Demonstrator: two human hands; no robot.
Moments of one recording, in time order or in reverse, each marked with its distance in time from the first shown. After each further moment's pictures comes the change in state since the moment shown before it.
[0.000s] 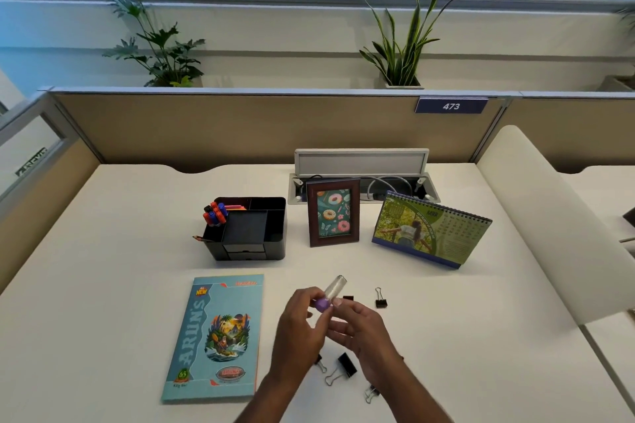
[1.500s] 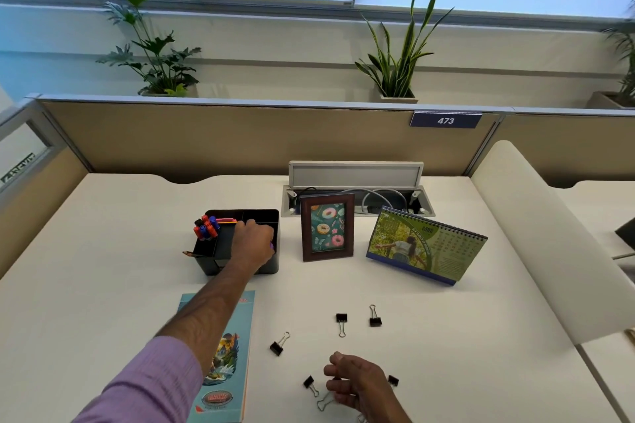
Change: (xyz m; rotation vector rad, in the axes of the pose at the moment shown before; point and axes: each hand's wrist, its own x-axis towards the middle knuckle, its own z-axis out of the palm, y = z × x) left_hand 0.211 -0.061 -0.055 1.072 -0.339 -0.055; right_hand 0.006 0.049 -0.037 -0.265 -0.020 0.199
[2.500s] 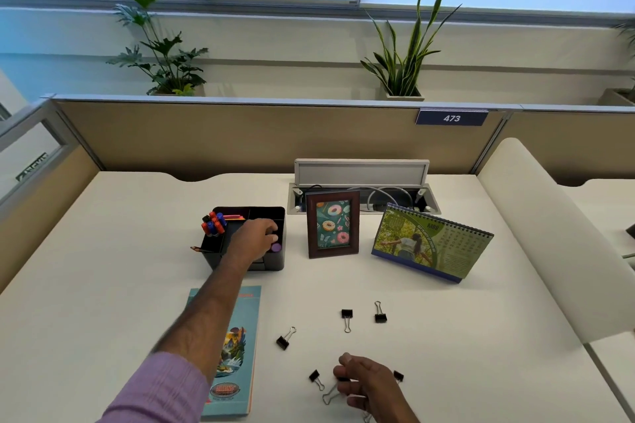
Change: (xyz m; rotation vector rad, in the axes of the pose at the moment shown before) left_hand -0.004 -0.021 0.000 -0.565 -0.054 -0.107; right_hand -0.011 0.007 -0.006 -0.003 0.030 0.003
